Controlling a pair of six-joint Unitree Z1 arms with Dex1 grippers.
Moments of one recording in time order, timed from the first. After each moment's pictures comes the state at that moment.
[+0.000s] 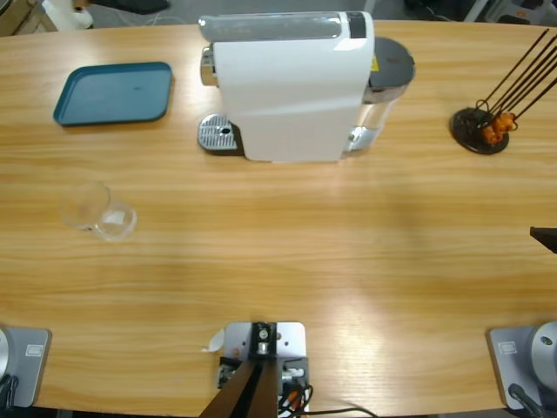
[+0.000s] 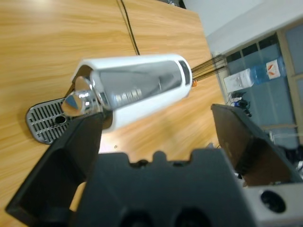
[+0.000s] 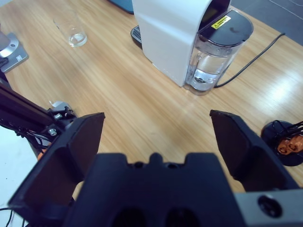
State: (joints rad) arm 0 -0.61 1.56 -1.31 0.32 -0.34 -0.69; arm 1 0.79 0.73 -0.78 0.61 0.06 -0.01
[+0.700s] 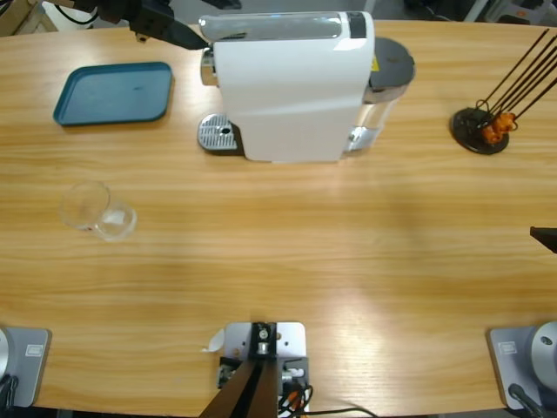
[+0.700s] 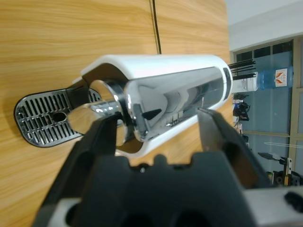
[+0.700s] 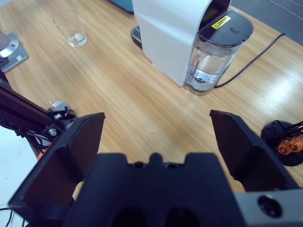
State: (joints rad) arm 0 -0.57 1.74 -1.35 0.32 -0.40 -0.75; arm 1 0.79 0.73 -0.78 0.61 0.06 -0.01
